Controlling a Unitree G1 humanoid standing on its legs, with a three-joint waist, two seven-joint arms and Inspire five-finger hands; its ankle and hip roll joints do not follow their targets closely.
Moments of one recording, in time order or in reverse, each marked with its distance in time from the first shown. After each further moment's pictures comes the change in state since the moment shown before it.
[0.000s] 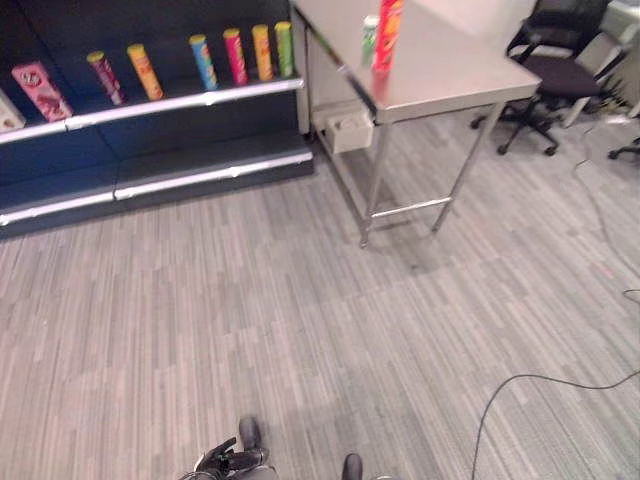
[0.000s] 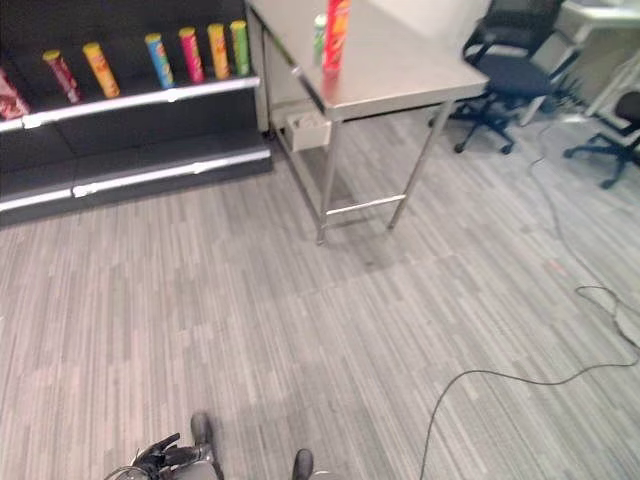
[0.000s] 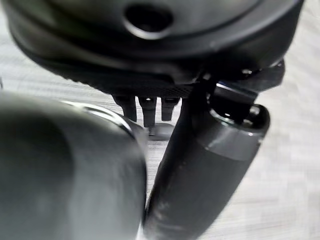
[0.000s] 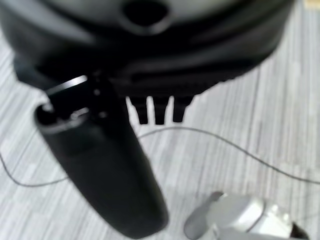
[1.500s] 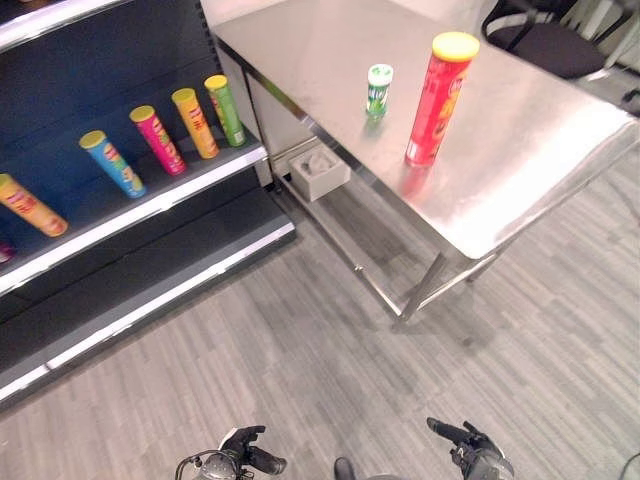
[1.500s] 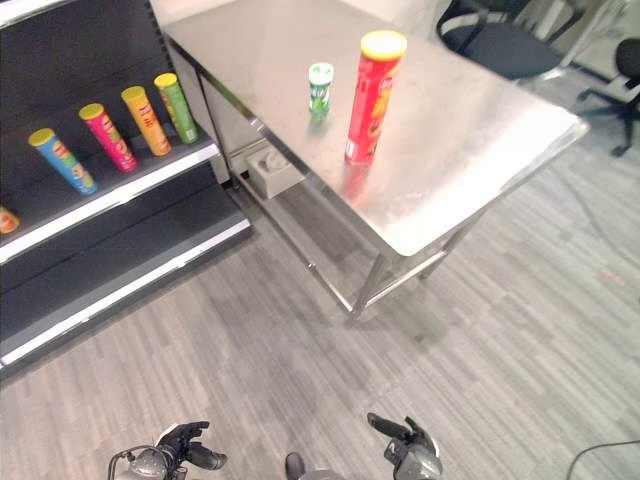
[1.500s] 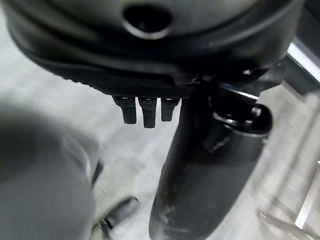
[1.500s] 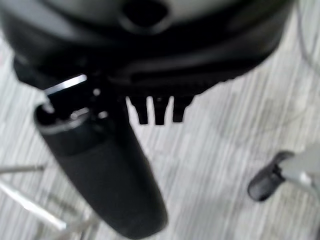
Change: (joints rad) left arm -0.042 0.015 -0.298 -0.085 0.354 0.027 -0.030; right arm -0.149 -0.006 0.124 -0.105 -0.175 -0.017 0.001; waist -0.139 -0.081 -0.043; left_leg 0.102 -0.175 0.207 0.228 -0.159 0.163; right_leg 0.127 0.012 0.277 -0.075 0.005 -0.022
